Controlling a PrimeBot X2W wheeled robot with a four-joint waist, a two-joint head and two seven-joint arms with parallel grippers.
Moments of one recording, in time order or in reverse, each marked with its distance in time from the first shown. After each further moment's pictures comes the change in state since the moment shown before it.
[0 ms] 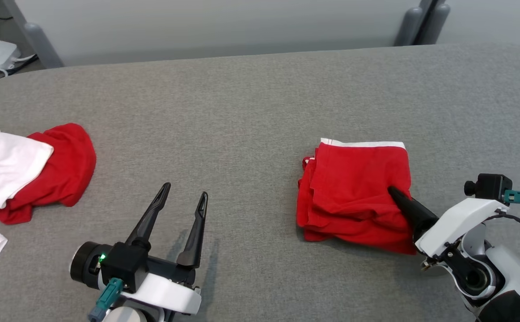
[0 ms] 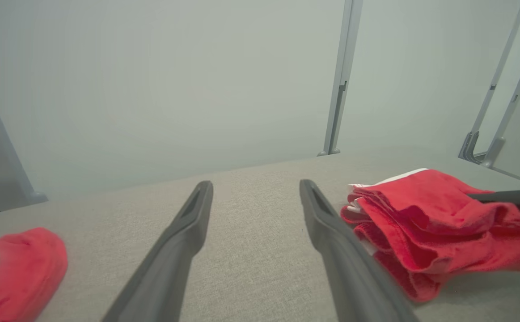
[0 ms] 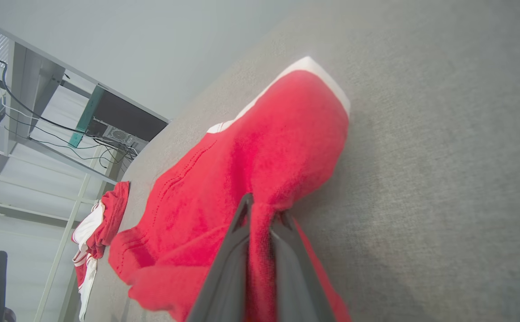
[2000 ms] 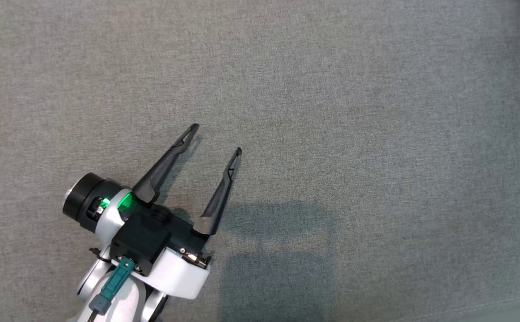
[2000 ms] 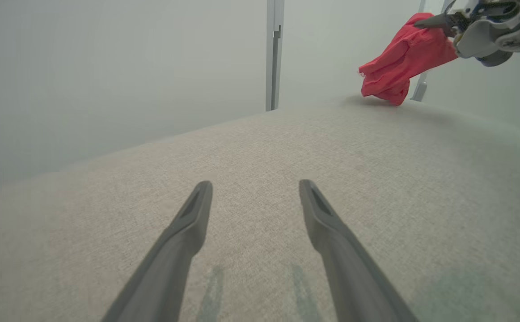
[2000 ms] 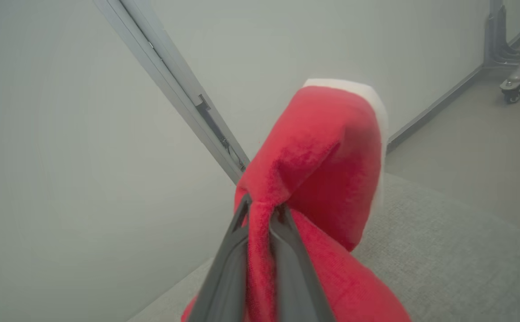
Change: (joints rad) left arm -0.142 0.110 -0.118 -0.266 0.086 -0.040 0.103; right arm -0.738 -0.173 -0.207 0.528 -0.031 0.000 -0.336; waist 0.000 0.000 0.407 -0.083
